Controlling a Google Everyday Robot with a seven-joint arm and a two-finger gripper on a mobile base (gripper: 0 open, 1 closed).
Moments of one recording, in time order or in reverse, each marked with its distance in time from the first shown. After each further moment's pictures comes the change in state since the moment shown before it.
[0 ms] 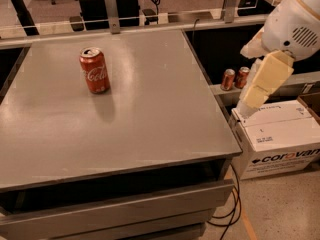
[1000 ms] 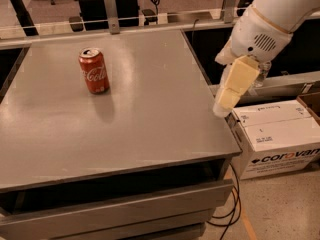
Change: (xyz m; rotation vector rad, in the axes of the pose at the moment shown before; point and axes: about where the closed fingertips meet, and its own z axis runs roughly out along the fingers) arm -0.029 -0.009 0.041 -0.083 0.023 -0.059
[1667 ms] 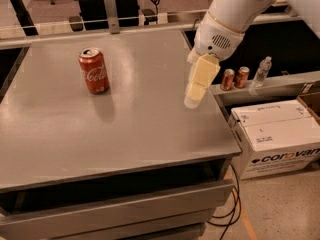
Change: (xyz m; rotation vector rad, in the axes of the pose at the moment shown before) arm -0.043 -0.033 0.047 -0.058 0.019 -0.061
